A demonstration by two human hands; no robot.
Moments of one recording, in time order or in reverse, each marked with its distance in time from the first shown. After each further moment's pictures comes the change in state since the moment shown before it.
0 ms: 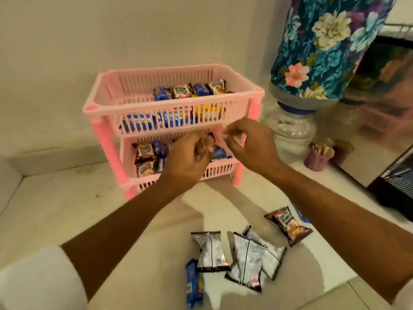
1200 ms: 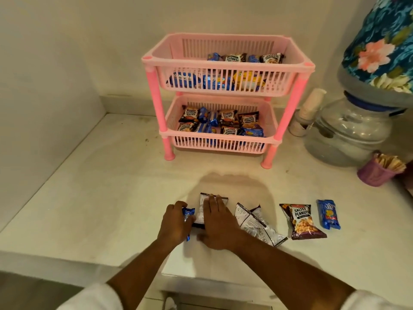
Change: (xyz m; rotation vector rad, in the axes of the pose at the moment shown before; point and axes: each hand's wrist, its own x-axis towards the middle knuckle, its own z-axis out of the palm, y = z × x) left_hand -0.255 -0.061 0.097 0.309 0.007 -0.944; right_hand -0.249 0.002 0.125 -0.175 -1.089 -0.257
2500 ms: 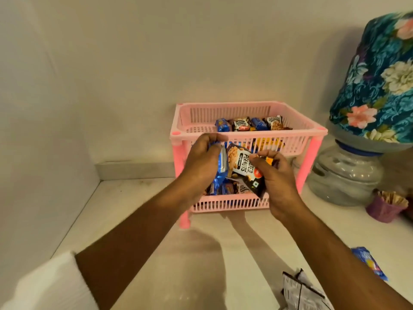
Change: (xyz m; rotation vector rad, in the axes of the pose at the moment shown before) left_hand 0.098 0.193 -0.260 -0.885 -0.161 0.435; right_hand 0.043 -0.039 -0.281 1.706 1.043 0.124
